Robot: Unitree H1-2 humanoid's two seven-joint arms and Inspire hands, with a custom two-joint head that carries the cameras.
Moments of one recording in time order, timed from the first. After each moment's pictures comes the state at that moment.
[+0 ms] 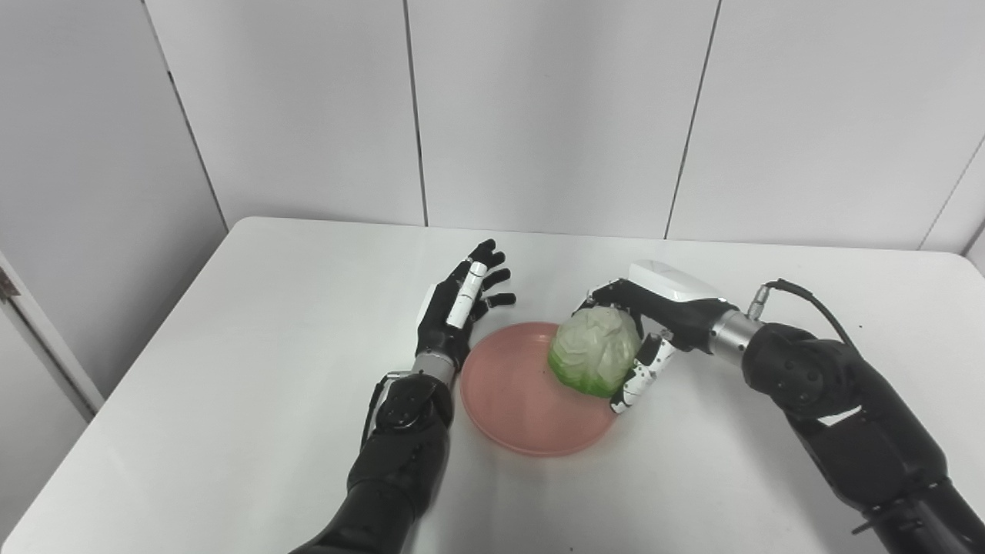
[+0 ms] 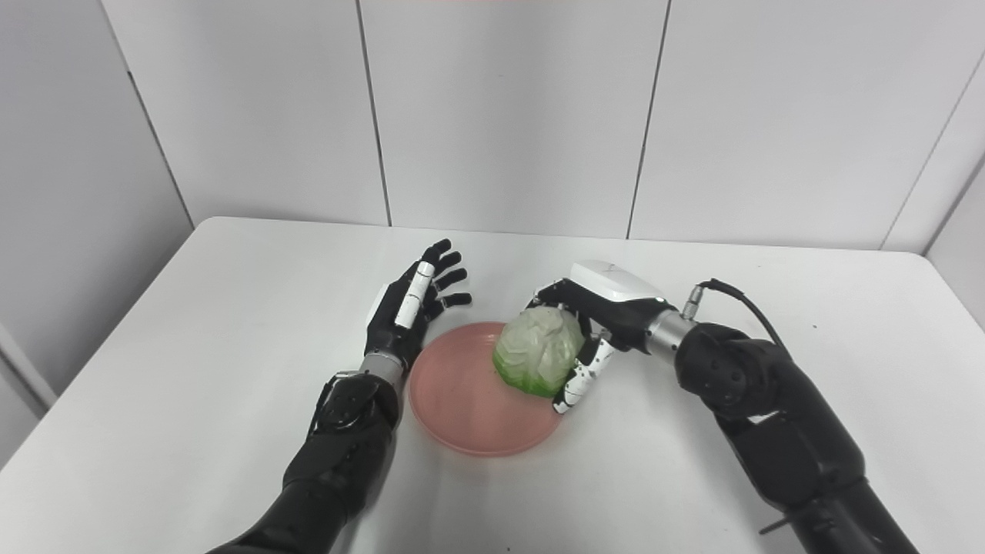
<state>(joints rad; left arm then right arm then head) -0.68 -0.04 0.14 0.99 -0.19 -0.34 -0.11 -0.72 -0.36 0.40 0.28 -0.48 -0.09 0.51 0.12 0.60</state>
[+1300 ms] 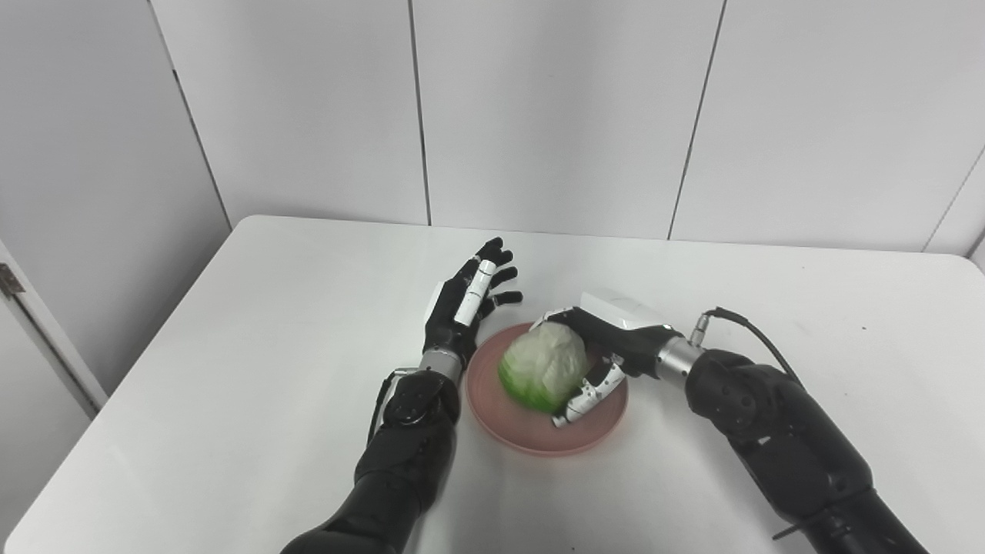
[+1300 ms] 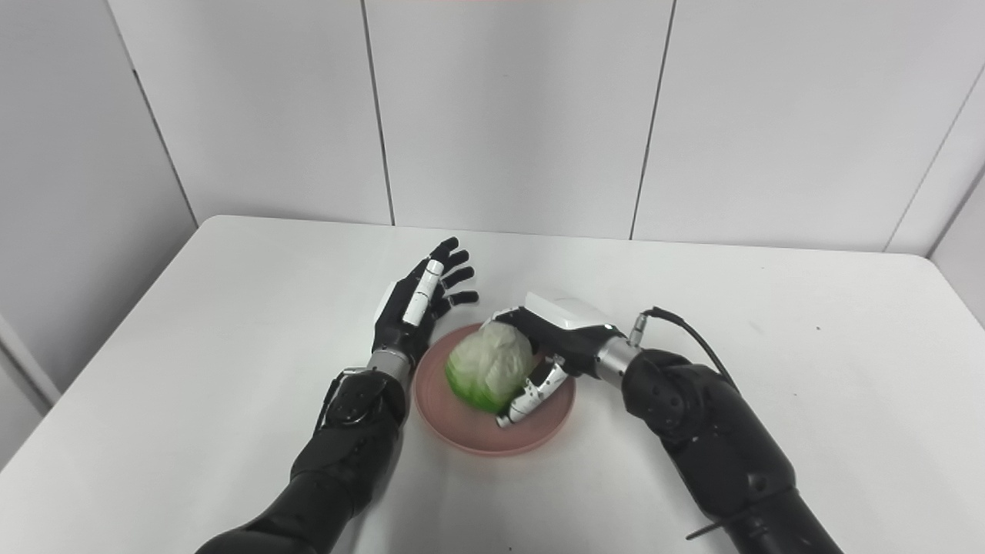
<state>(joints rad) -0.71 -0.05 0.14 1.04 -0.19 -0.37 -0.11 -0.70 -0.24 0.40 0.44 -0.51 -0.18 0.42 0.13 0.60</state>
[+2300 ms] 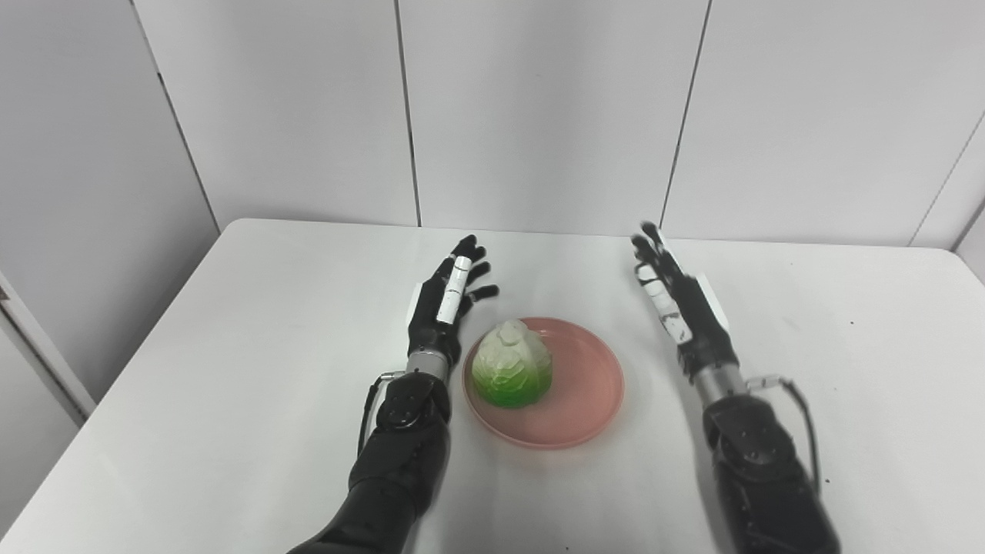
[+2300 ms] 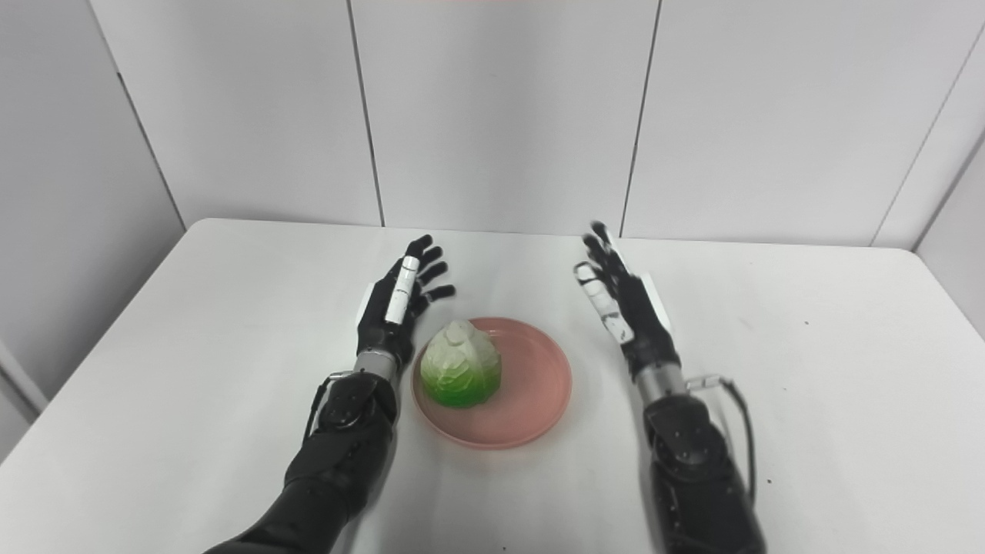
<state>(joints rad) -0.69 -0.05 0.14 0.98 -0.12 -0.41 0.07 -0.56 0.03 -0.10 0.60 0.05 -0.16 0.05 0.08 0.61</state>
